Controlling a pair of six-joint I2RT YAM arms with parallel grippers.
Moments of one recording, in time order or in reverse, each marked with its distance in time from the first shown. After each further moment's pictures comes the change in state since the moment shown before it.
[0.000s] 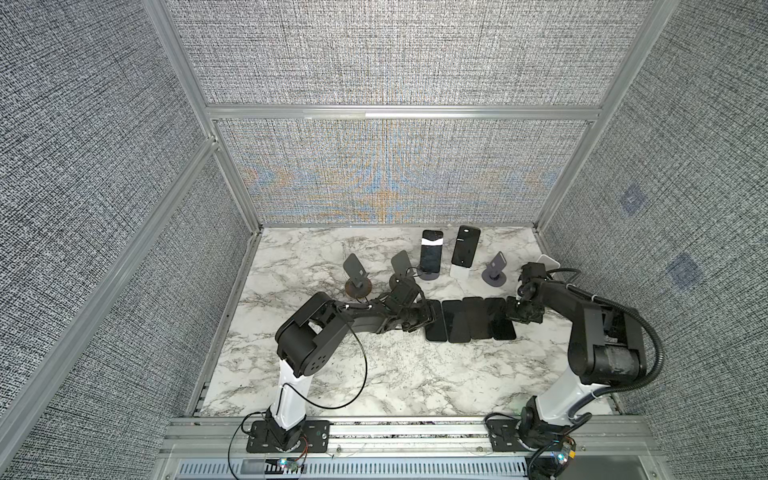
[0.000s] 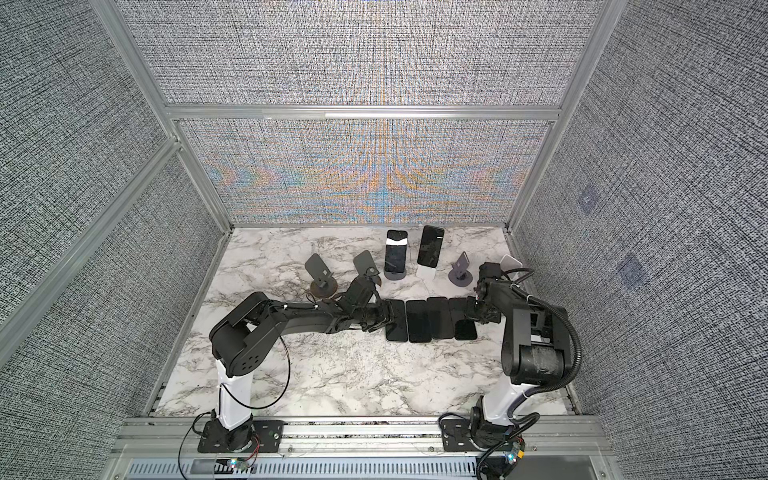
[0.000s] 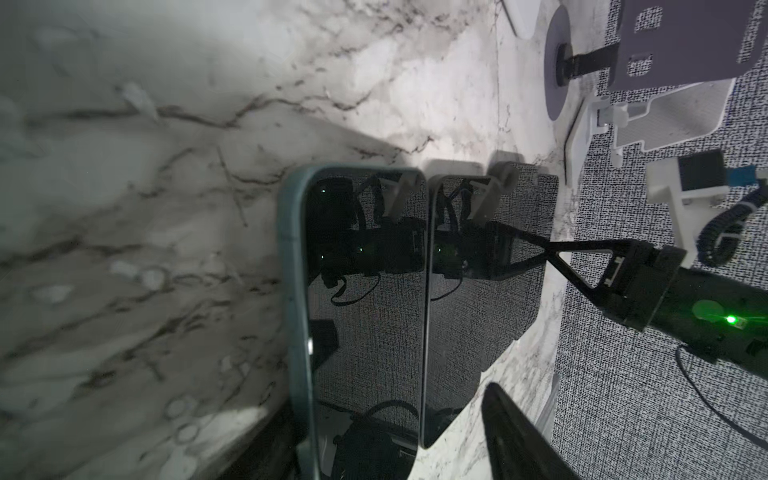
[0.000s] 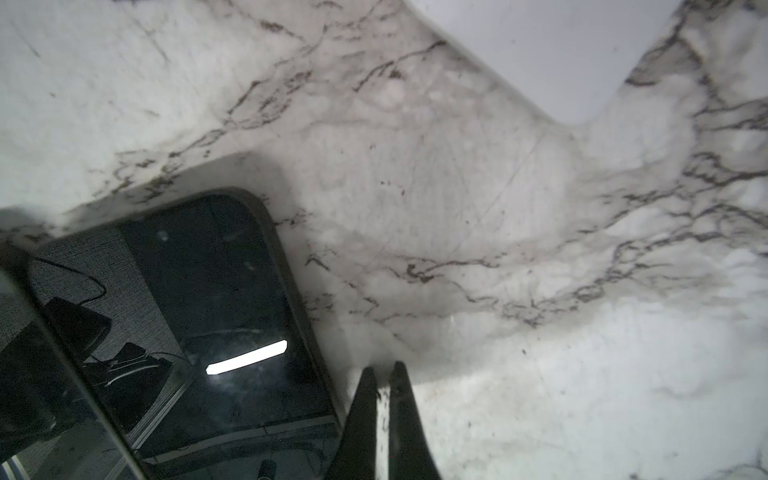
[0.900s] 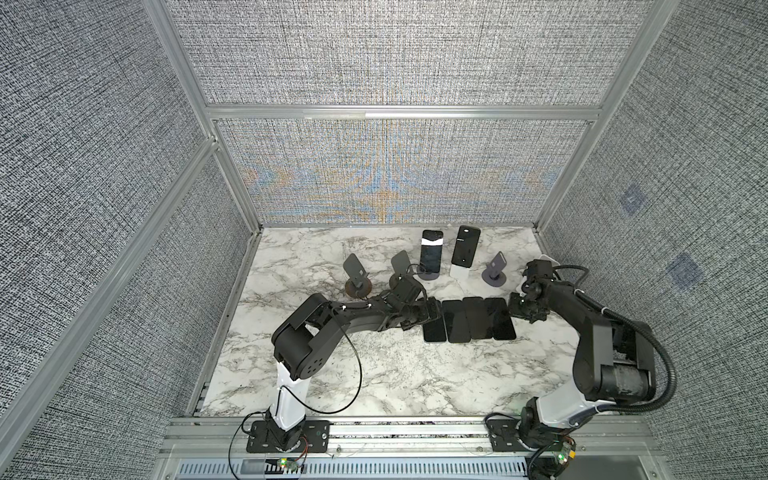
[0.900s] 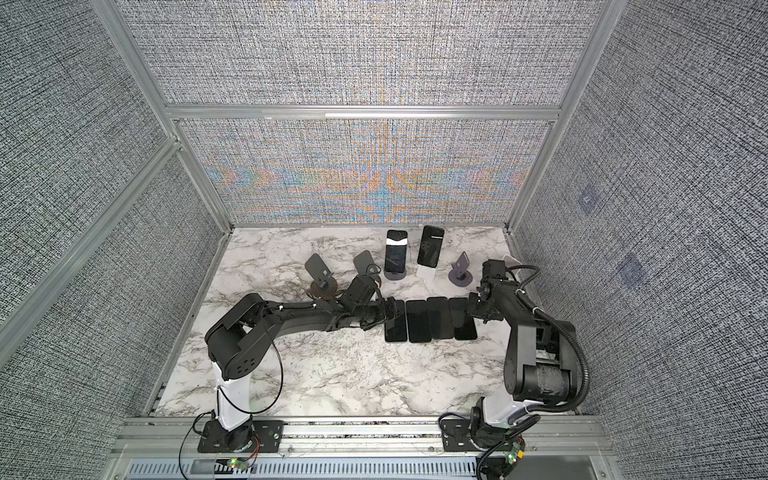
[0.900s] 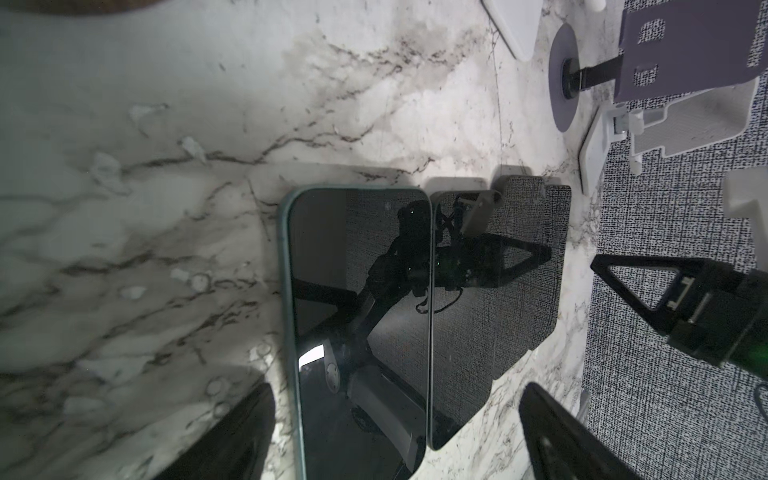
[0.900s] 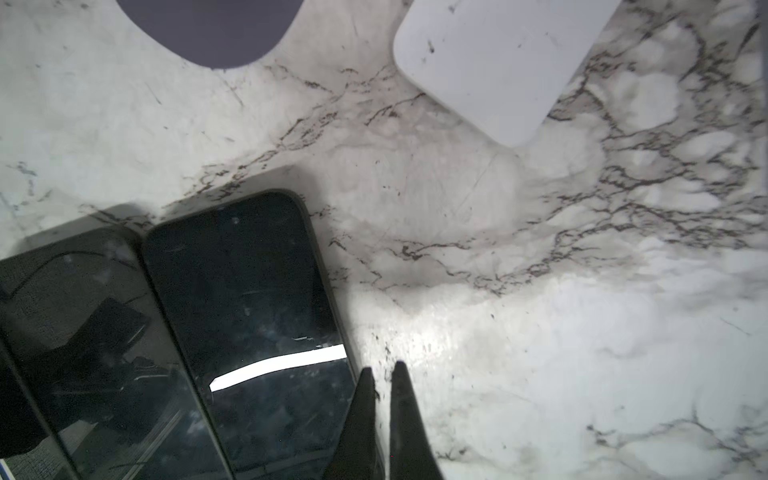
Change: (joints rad) left arm -0.014 -0.030 0.037 -0.105 -0.073 0.045; right arm 0.000 -0.139 -0.008 -0.032 -0.011 0.004
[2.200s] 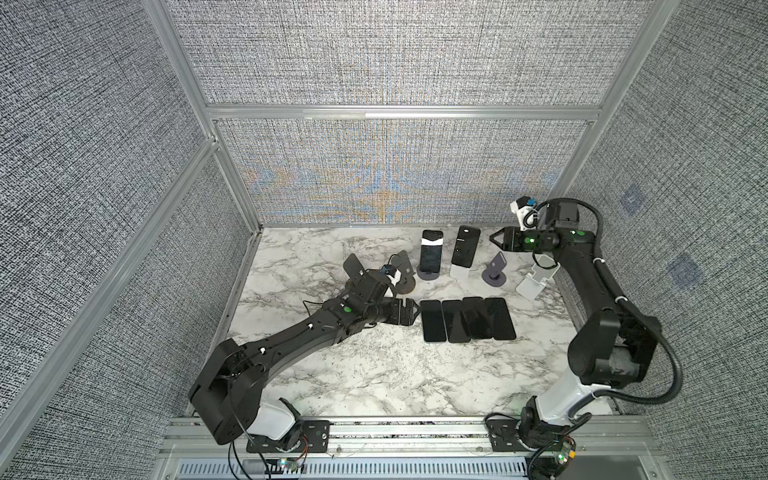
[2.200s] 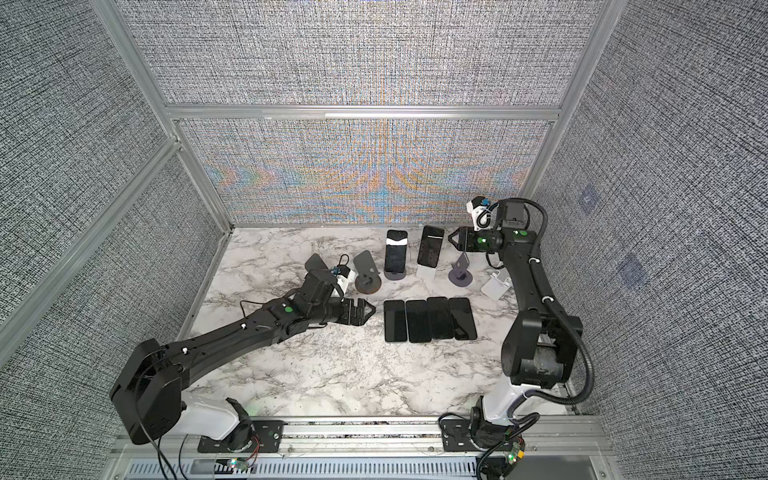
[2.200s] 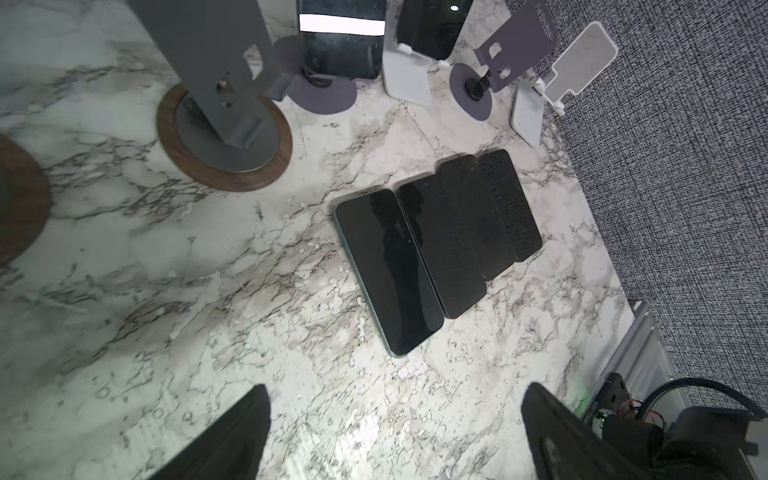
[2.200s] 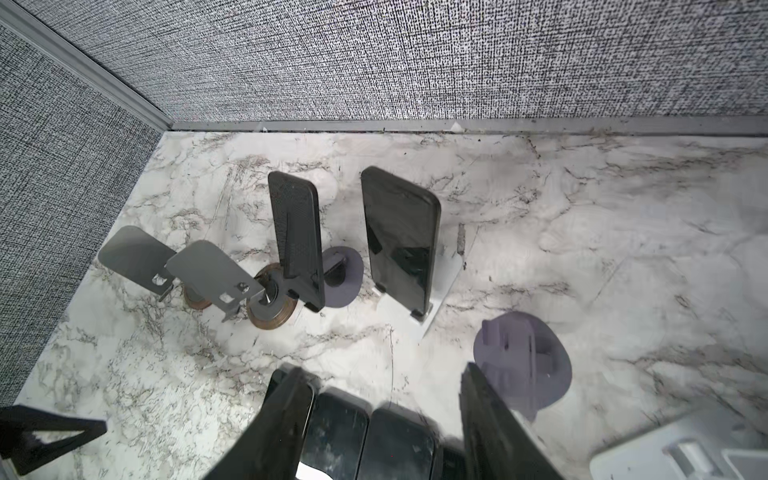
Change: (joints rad) left arm 0.066 -0.553 -0.201 -0.280 -0.066 0.463; right arm 0.005 0.192 0.647 -0.024 -0.632 -0.169
